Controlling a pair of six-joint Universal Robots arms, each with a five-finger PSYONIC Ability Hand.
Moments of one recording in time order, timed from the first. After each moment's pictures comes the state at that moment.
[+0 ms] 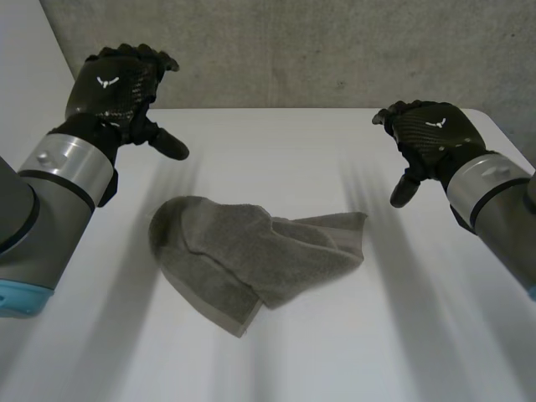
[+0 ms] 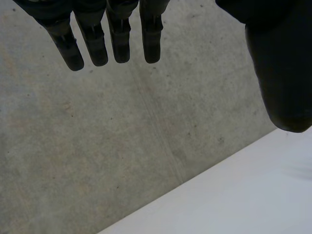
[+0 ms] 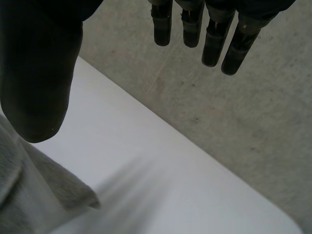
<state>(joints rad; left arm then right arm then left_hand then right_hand) 4.31 -1.69 -1.55 3.38 -1.53 3.23 1.93 -1.35 1.44 0.07 1.47 2.87 0.34 0.29 0.23 0.24 0.08 0.23 0.25 0.23 0.25 0.06</state>
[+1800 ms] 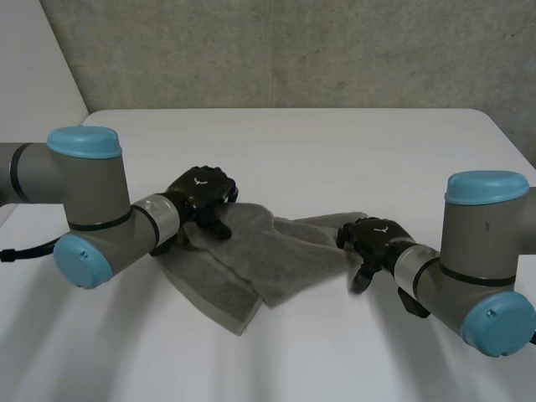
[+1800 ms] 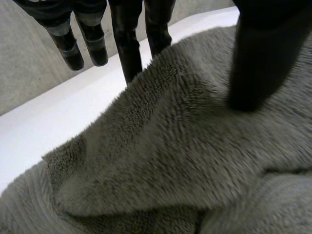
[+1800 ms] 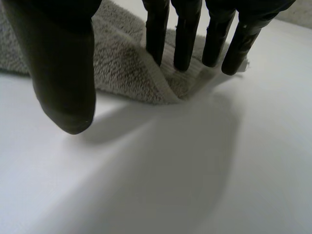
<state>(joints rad) 4.32 -2.30 -1.17 3.06 -1.23 3.43 1.97 -0.99 1.52 0.04 1.40 3.00 0.95 0.96 0.23 0.24 0.77 0.54 0.55 0.23 0.25 0.37</state>
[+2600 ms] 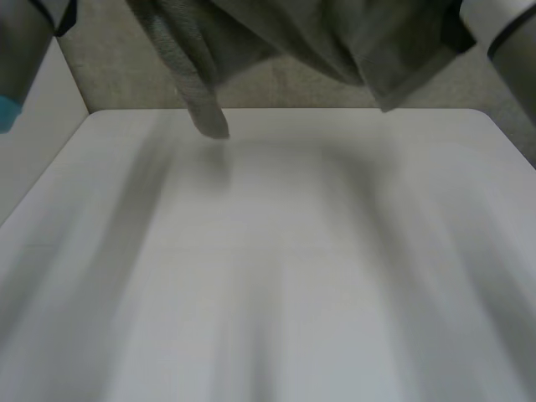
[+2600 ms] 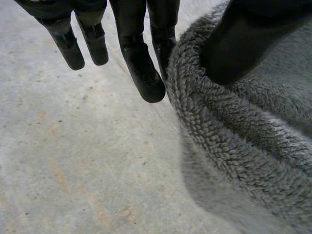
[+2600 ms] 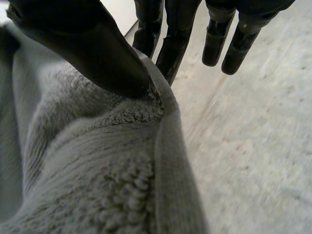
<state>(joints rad) 4.37 -1.96 -0.75 3.17 -1.43 3.35 1.95 -1.27 0.91 -0.11 1.25 3.09 1.32 1.35 0.23 0.24 1.16 1.33 1.31 0.23 0.25 1.18</state>
